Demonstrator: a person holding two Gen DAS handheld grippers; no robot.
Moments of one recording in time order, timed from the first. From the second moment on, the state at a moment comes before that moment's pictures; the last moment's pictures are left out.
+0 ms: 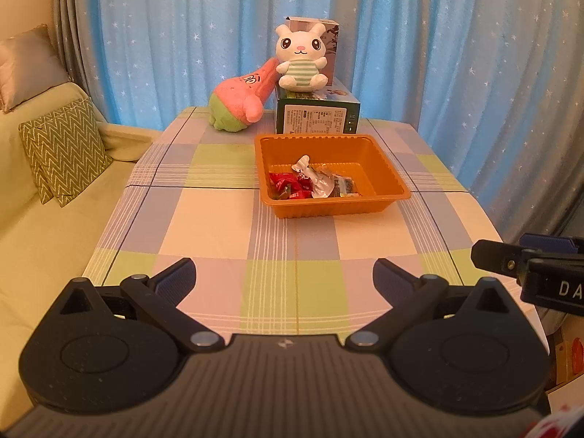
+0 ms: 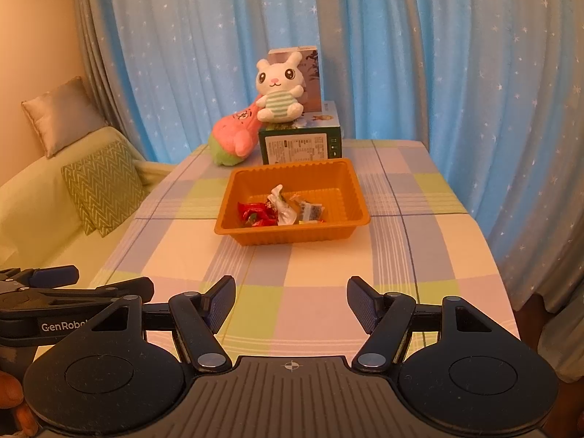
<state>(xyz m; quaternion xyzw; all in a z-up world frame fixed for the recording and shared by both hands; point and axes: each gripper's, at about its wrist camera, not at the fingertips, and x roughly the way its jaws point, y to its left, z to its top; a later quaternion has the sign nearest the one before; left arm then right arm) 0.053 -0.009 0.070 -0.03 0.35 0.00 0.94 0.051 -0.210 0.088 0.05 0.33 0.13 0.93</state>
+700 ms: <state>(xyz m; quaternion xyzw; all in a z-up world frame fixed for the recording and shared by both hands) 0.053 -0.010 0.071 -0.03 0.35 0.00 0.94 0.051 -0.210 0.087 0.05 0.34 0.13 0.93</state>
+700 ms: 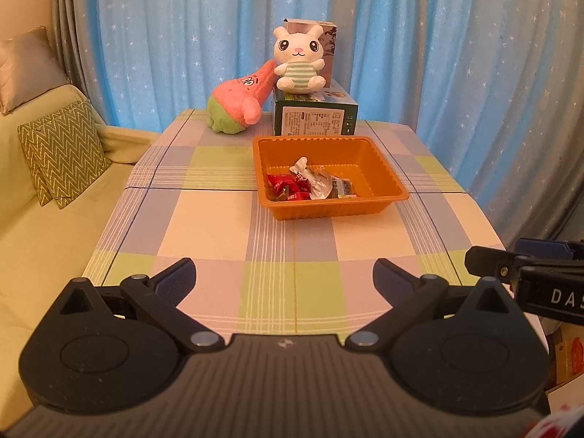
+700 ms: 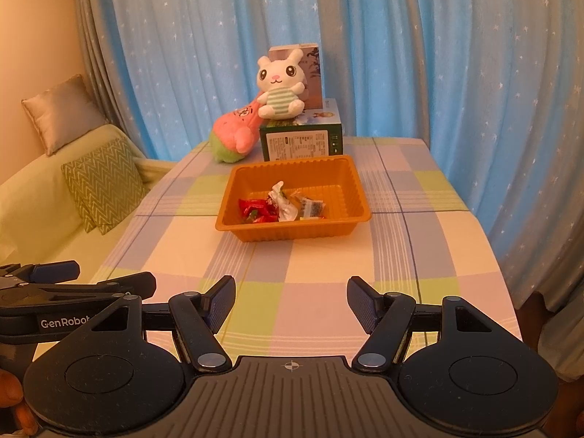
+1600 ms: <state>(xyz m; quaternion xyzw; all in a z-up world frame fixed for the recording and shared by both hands) 0.051 -0.010 0.067 -0.03 0.35 0.00 0.94 0.051 -0.208 0.080 0.05 0.34 0.13 0.93</state>
